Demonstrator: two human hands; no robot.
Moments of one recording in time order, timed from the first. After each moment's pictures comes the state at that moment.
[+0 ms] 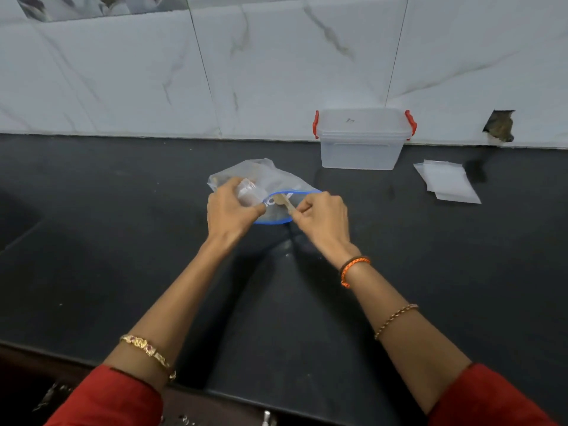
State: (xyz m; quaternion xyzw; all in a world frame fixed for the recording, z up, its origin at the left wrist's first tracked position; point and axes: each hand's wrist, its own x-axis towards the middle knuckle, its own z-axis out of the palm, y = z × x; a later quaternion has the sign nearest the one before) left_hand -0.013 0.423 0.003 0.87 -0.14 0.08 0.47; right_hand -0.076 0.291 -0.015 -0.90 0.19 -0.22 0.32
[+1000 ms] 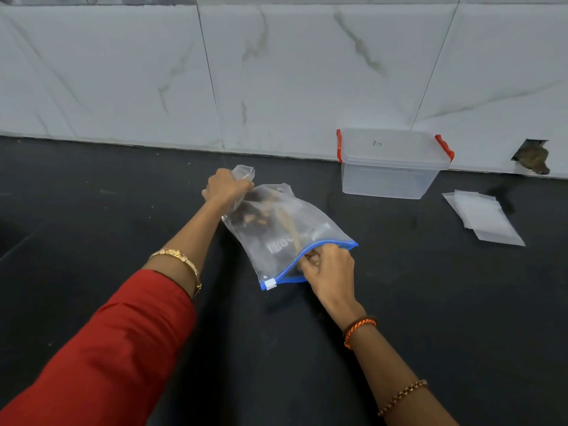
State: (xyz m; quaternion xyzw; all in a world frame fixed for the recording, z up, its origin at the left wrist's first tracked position) left_hand 0.176 0.401 -0.002 0.91 -0.05 -0.05 0.41; right_hand -0.022 0.312 -0.054 -0.90 0.22 -0.21 0.32
